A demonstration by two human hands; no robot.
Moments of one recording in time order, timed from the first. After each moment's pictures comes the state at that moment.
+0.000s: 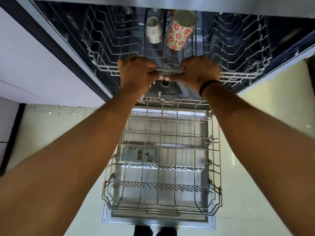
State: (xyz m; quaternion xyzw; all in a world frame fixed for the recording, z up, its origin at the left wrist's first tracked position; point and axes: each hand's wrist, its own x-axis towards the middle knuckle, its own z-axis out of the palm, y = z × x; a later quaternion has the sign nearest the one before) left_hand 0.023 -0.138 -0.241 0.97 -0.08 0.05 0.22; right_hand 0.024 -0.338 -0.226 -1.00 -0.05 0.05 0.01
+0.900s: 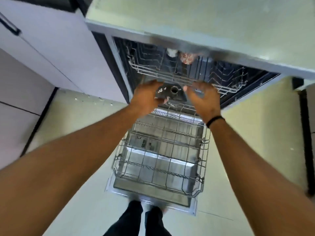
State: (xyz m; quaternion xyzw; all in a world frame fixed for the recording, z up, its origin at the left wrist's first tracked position) left_hand -0.099 -0.114 -0.144 0.95 -0.06 -0.08 0.29; right_hand -0.103 -0.331 -0.122 -0.88 0.05 0.03 0.46
